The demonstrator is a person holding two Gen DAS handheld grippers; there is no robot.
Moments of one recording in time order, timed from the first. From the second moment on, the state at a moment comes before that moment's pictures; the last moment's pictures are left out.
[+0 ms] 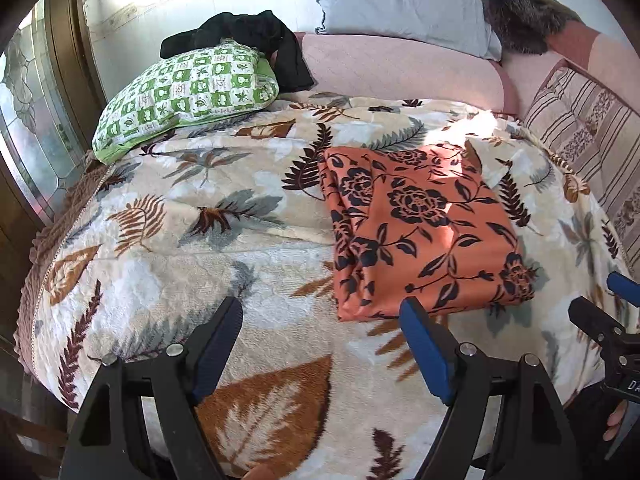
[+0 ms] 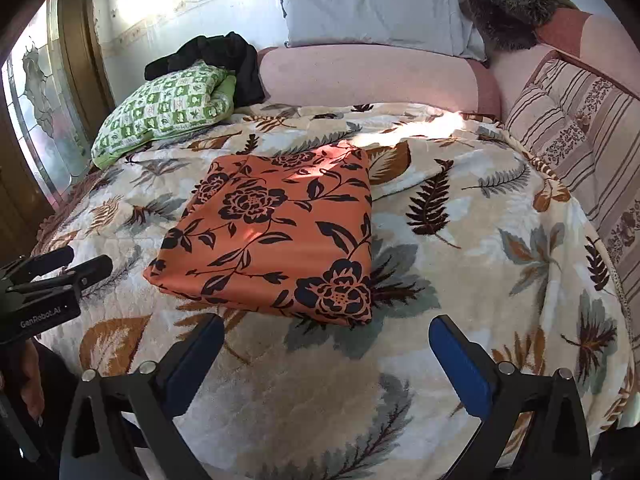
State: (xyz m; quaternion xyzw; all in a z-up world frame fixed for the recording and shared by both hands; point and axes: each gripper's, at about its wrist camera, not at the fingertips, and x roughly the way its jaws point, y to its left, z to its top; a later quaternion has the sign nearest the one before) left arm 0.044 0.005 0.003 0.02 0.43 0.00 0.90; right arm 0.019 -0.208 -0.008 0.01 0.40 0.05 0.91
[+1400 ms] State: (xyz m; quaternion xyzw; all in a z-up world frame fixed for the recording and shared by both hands) left arm 0.081 -0.017 0.016 -0.02 0.41 -0.01 0.91; right arm 0.080 -0.197 0.009 0.00 0.39 0.05 0.92
